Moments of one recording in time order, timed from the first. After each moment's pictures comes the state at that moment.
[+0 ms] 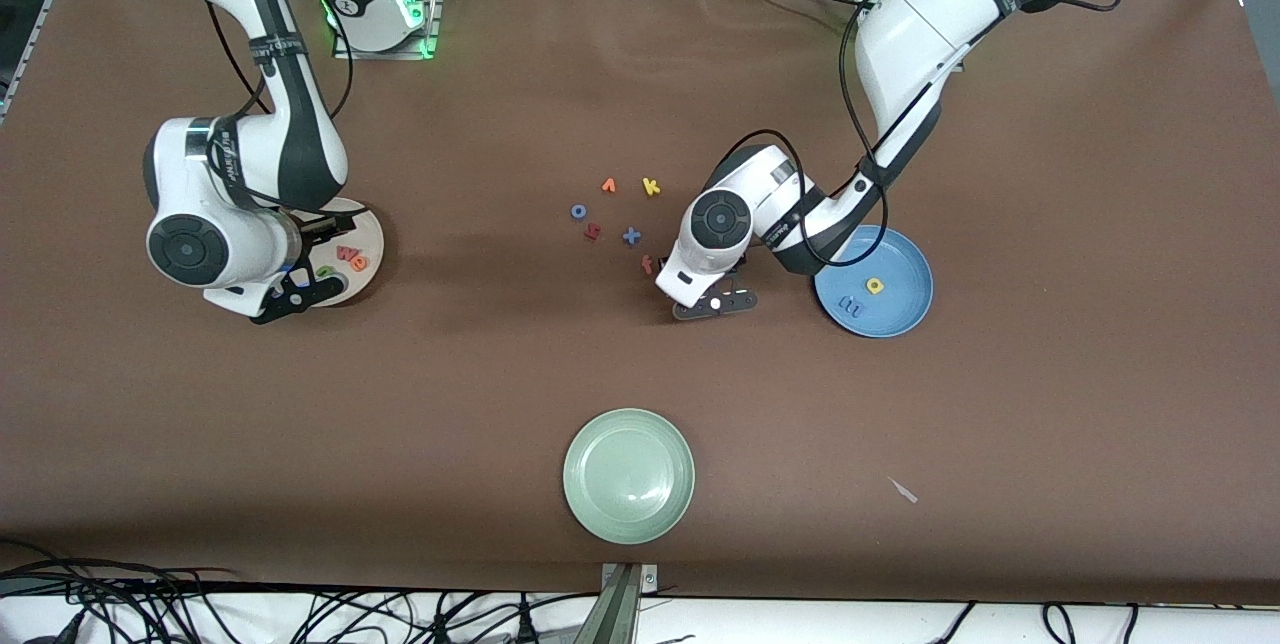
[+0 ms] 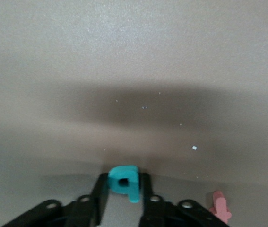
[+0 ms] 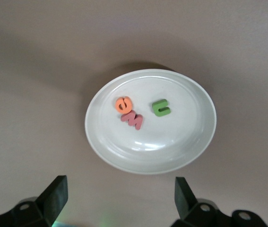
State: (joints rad) left arm -0.27 0.84 -0.47 -1.58 0.27 2.20 -0.98; right arm 0.46 0.39 -0.35 -1.79 -0.01 1.74 -0.31
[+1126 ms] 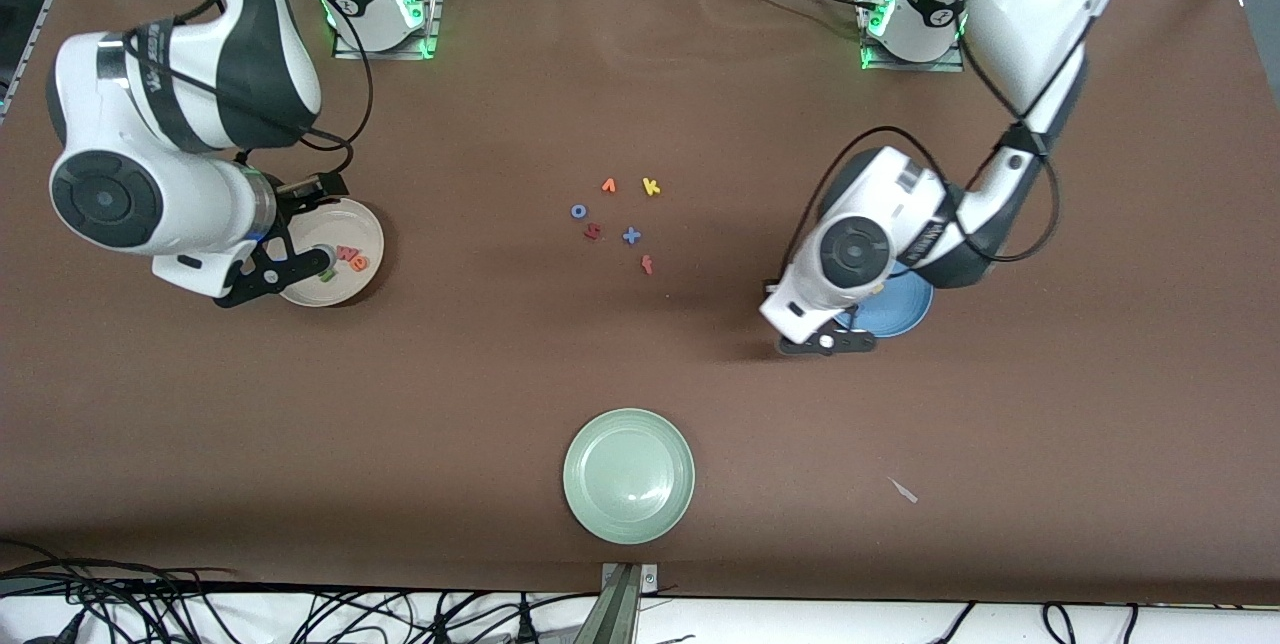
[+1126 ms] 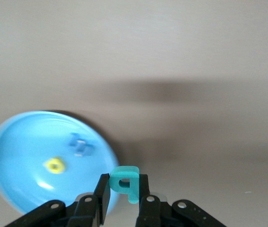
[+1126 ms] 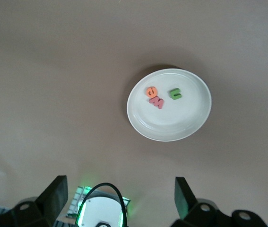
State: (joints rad) left arm -0.02 0.64 -0.45 -1.55 0.27 1.89 -0.56; right arm 0.41 0.33 -0.22 -1.45 -0.03 1.39 -0.18
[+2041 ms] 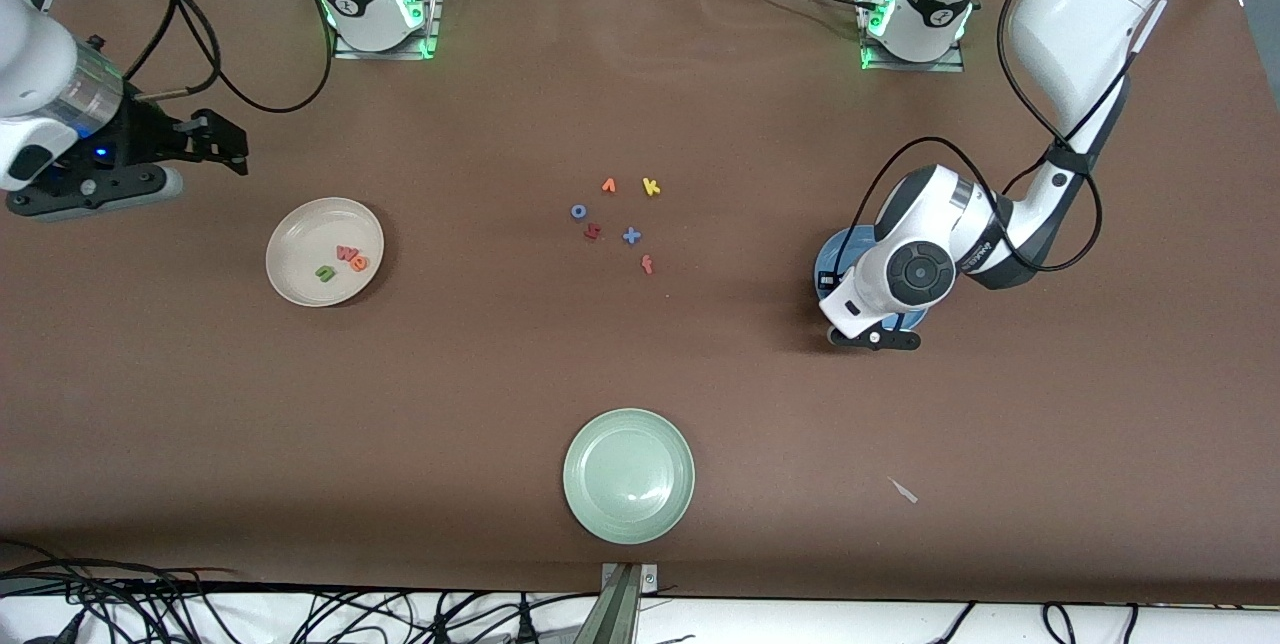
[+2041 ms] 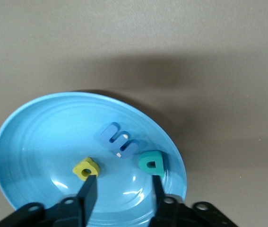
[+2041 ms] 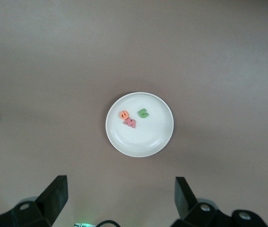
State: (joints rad) left arm 0.09 0.61 -0.46 -1.79 0.28 2.04 -0.44; right arm 0.09 0.03 0.01 -1.64 -0.06 1.58 -0.13
